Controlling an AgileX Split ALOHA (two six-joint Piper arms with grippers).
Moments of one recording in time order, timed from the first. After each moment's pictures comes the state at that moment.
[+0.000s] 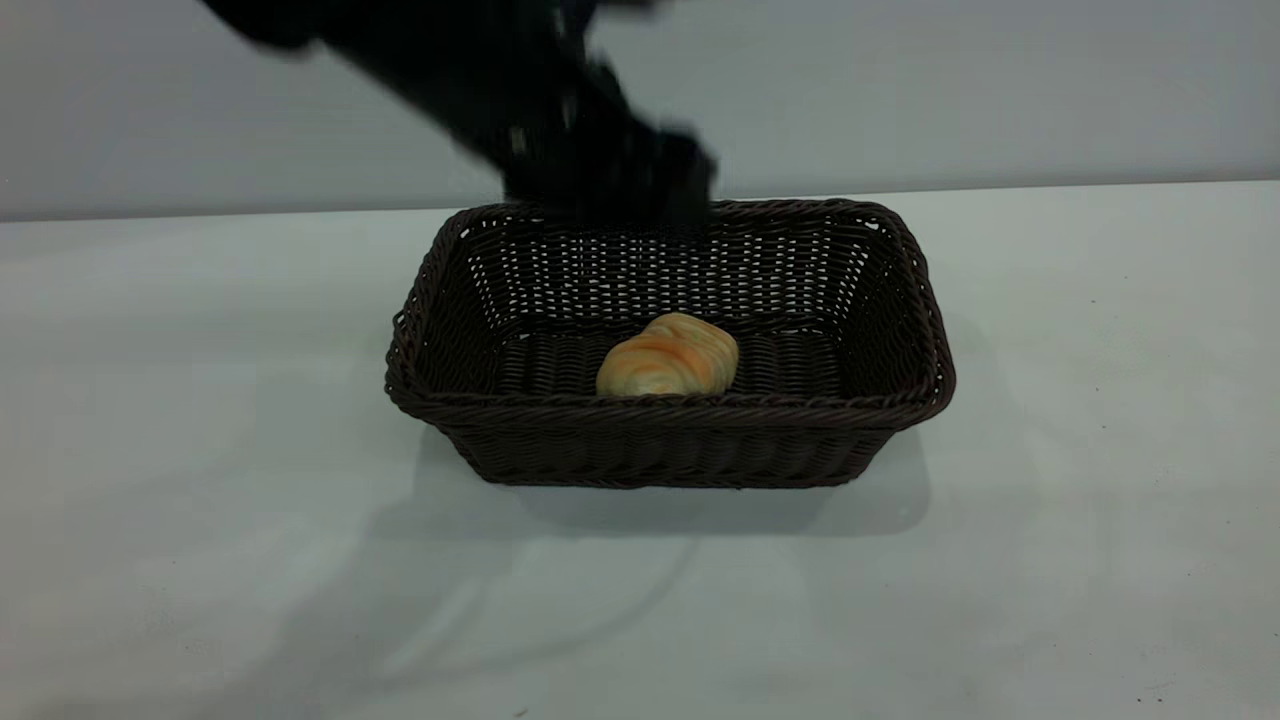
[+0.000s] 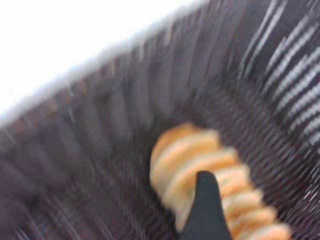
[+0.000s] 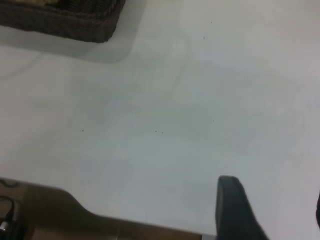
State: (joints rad) left arm -0.52 2.02 -1.30 -0.74 0.11 0.71; right arm 0.19 0.11 -0.47 0.00 1.14 -0.01
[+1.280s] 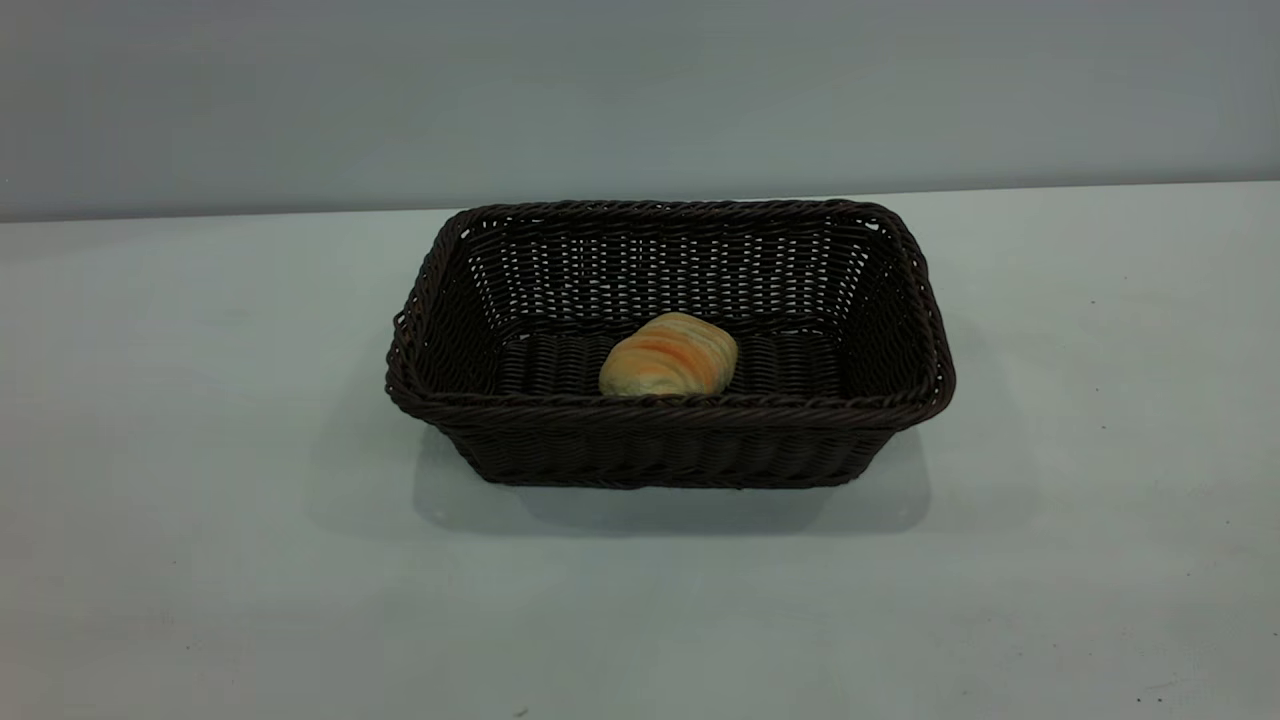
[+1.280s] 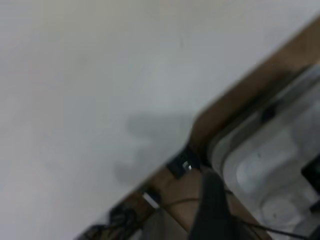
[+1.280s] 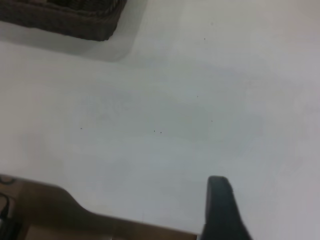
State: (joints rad) left arm -0.50 0.76 -0.72 -0.06 1.16 0.17; right arm 0.19 0.11 -0.47 0.00 1.14 -0.04
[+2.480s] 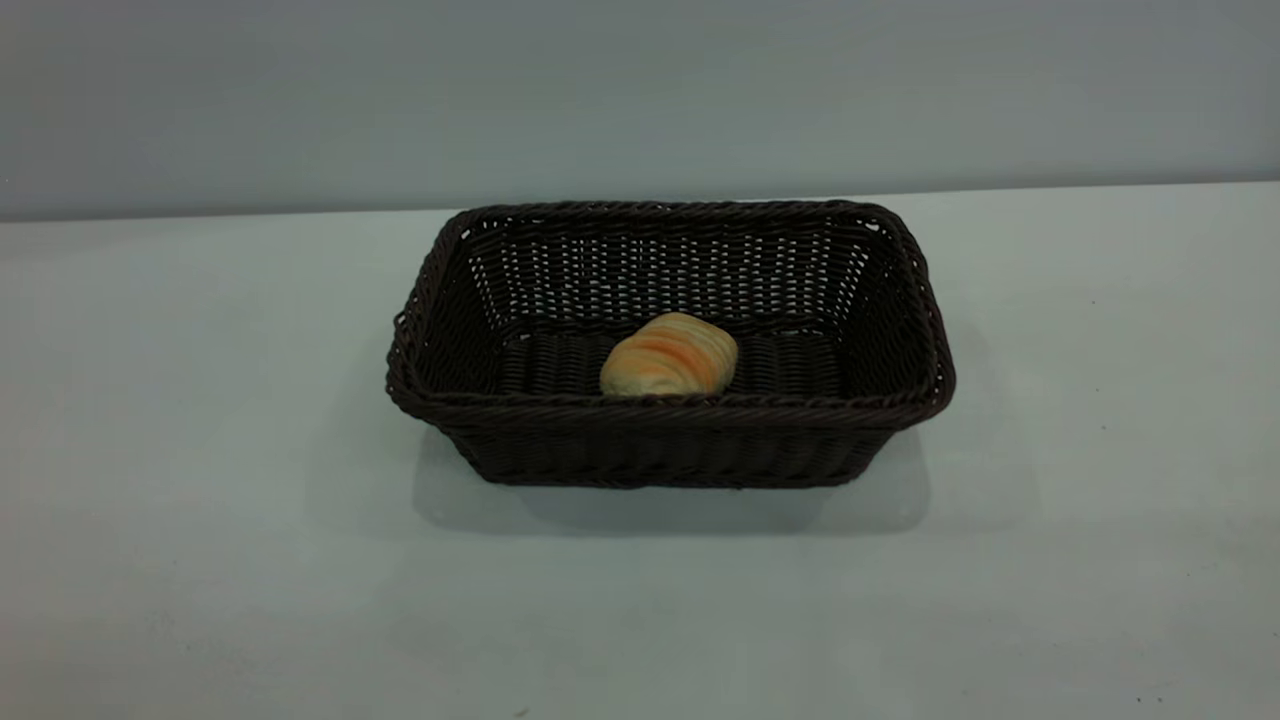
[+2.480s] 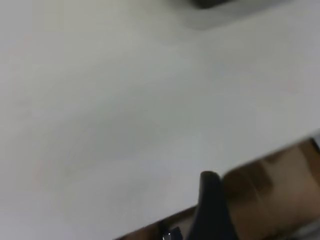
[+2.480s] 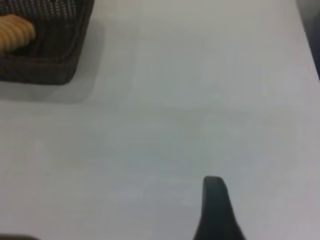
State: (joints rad) left arm -0.23 0.13 -0.49 -0.06 1.12 0.08; right arm 0.04 -0.02 -0.47 -0.01 1.14 -0.04
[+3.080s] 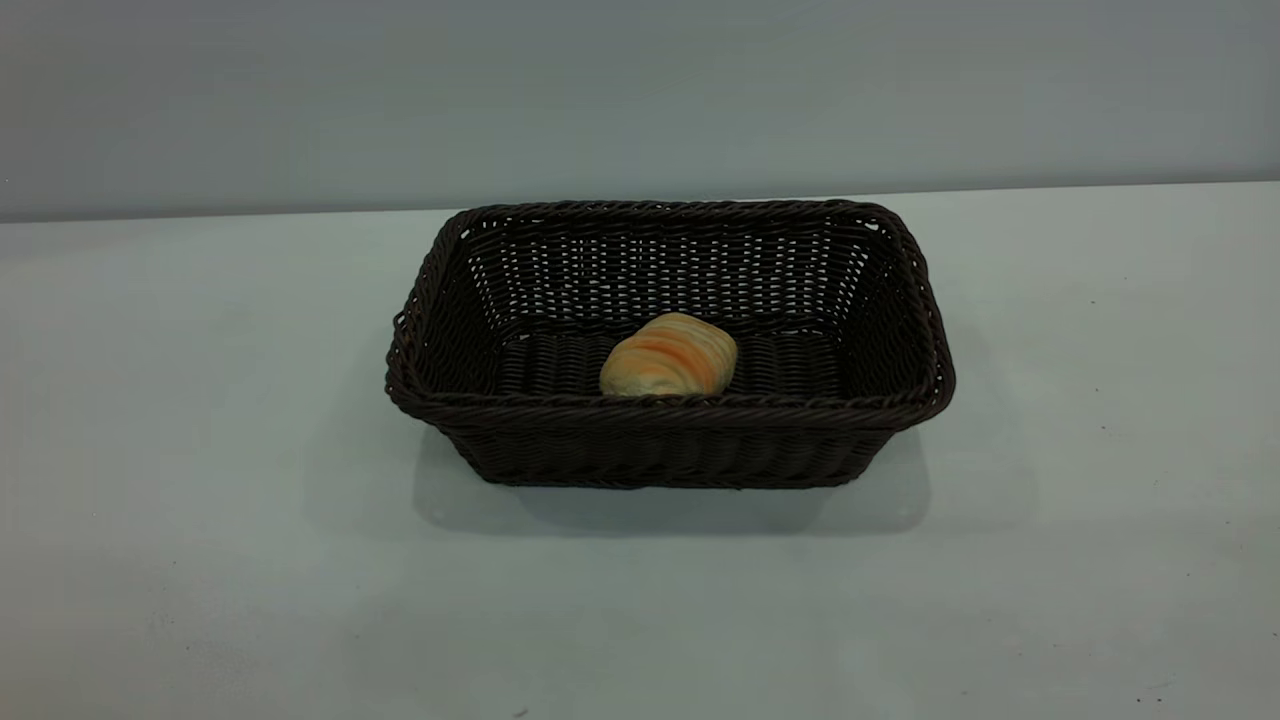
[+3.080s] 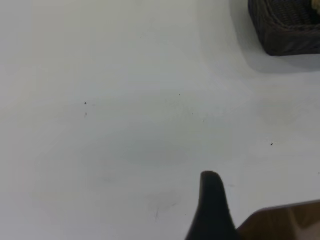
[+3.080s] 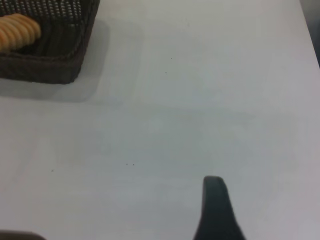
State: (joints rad) left arm -0.02 -0.02 -0.49 -0.06 1.13 0.08; right arm 0.06 -0.02 -0.47 -0.01 1.14 -0.04
